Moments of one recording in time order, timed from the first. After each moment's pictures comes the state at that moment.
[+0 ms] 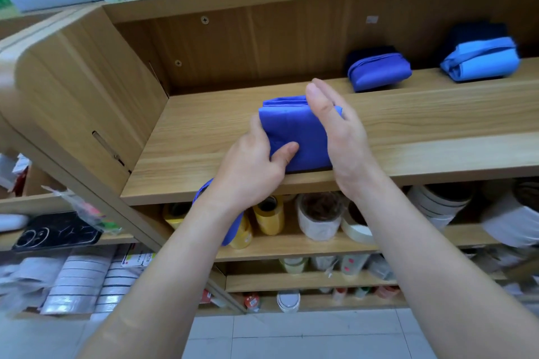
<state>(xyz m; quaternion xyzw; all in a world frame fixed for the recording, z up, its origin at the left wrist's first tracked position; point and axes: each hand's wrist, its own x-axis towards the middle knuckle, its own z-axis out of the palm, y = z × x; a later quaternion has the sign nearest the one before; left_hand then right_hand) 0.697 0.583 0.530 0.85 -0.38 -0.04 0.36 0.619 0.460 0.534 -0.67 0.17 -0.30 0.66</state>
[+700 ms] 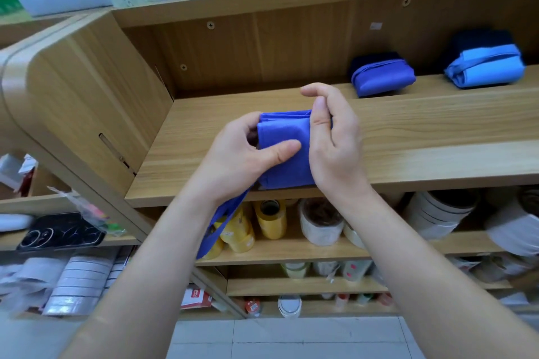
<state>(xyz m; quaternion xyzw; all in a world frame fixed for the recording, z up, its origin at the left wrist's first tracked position) 0.700 0.601 0.559 0.72 -0.39 -0.17 0.55 0.628 0.474 0.527 -0.76 0.12 -0.48 0.41</state>
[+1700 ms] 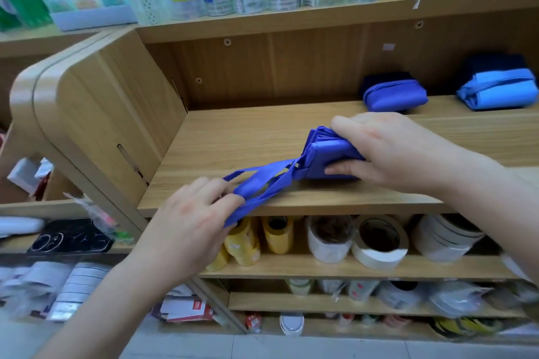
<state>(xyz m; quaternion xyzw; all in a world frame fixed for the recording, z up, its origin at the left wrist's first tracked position) 0.715 0.689 0.522 0.80 -0.56 0.17 0.08 0.593 0.412 0.583 -0.99 -0.08 -0.14 0.03</state>
